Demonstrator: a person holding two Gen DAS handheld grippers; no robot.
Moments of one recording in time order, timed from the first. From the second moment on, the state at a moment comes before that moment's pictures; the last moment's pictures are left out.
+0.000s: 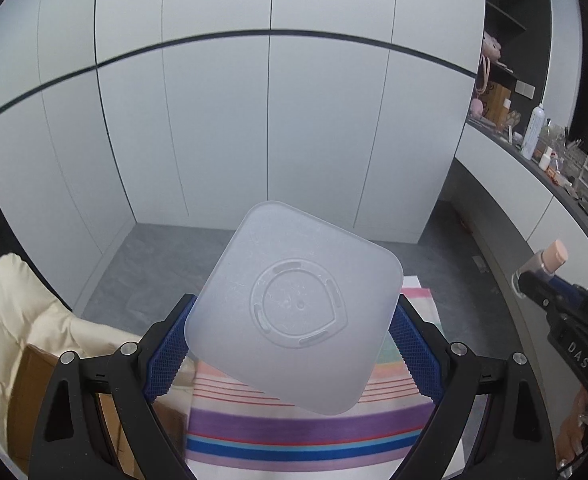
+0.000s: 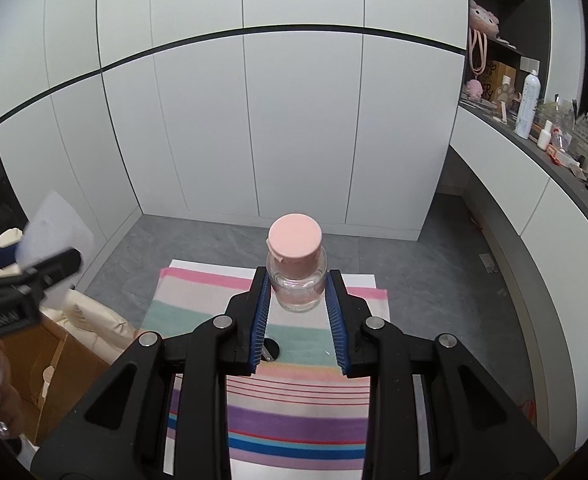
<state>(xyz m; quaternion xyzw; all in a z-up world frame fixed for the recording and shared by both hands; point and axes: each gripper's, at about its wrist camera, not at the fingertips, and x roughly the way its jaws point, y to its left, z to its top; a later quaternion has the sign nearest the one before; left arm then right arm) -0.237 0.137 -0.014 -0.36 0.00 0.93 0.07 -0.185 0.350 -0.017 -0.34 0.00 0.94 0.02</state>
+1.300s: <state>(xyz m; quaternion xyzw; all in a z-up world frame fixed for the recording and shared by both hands) -0.085 0.111 -0.005 -0.34 -0.01 0.94 0.08 -0.048 0.332 -0.010 -0.33 0.00 0.94 0.02</state>
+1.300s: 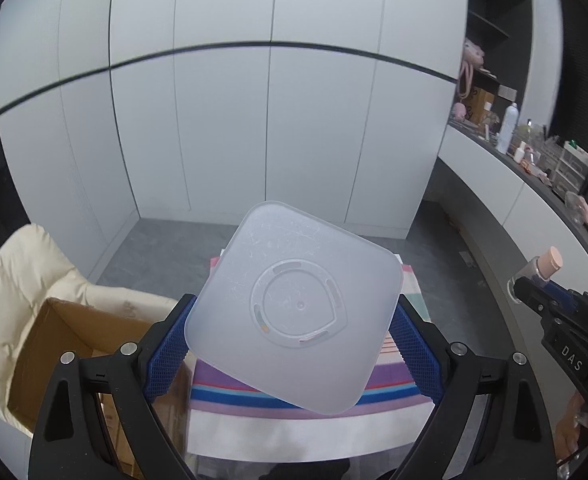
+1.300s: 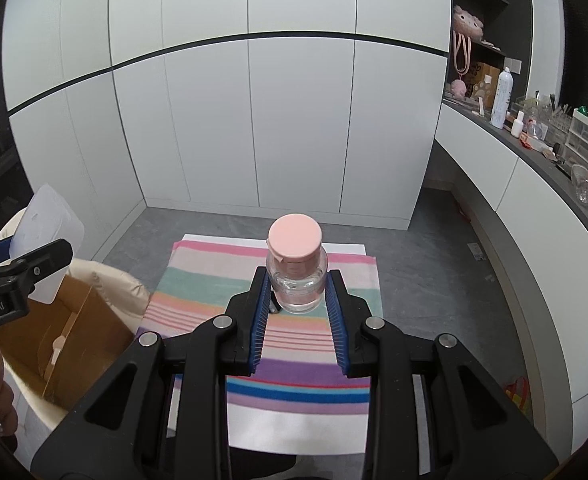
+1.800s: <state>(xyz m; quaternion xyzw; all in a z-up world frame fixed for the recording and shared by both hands) 0.027 0.125 0.009 -0.28 0.05 0.95 0.11 0.047 0.331 -0.012 -0.33 0.03 0.94 0.00</state>
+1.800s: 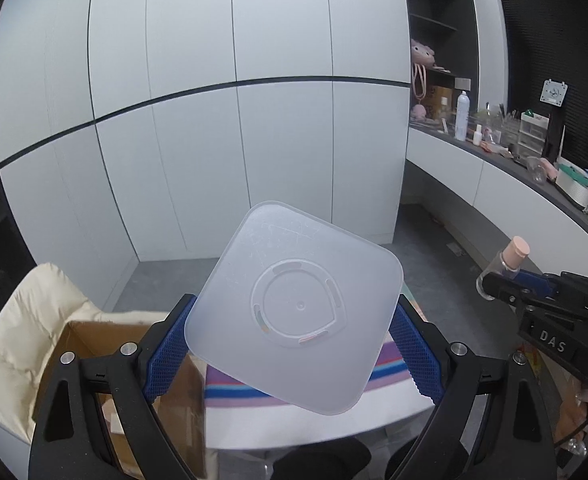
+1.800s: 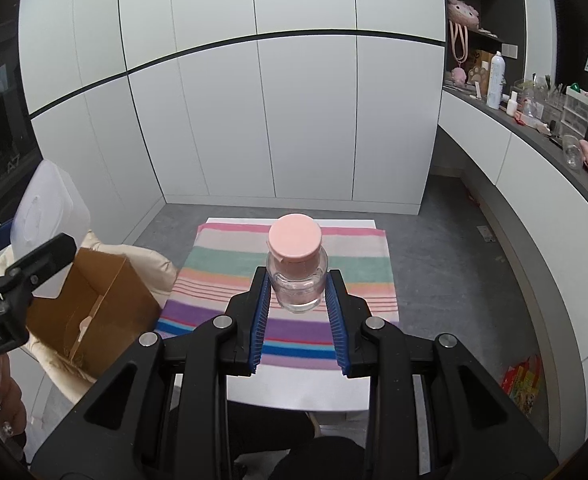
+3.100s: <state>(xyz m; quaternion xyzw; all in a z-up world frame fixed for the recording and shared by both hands) 0.119 0.048 -0.044 -0.34 0.00 0.94 0.05 0.156 0.320 -0.070 -0.41 0.03 0.91 0.01</state>
